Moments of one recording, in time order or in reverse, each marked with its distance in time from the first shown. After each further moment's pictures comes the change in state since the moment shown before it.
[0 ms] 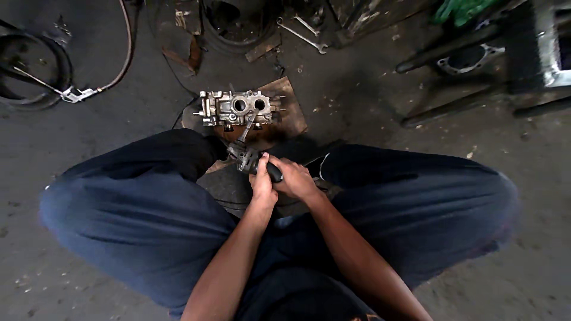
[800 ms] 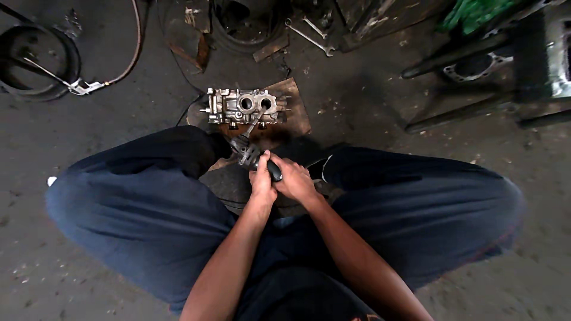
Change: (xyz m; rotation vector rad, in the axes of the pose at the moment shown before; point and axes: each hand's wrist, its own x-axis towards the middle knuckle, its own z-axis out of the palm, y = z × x) left_hand 0.003 0.010 -0.007 -0.034 -0.048 0.003; right_hand -0.001 -0.018 0.003 -0.010 0.030 0.059
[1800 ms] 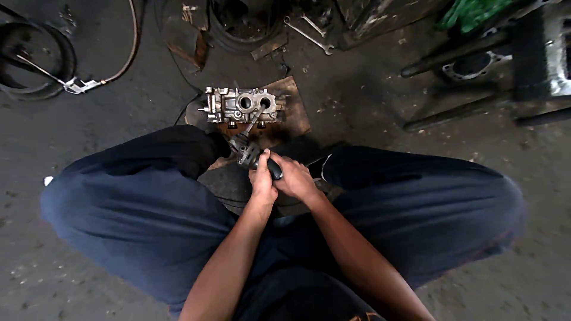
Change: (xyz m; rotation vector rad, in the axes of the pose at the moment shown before) left_hand -0.001 -0.002 0.003 0.000 0.018 0.027; right_hand 0.002 0.004 -0.002 0.019 -0.007 -0.031
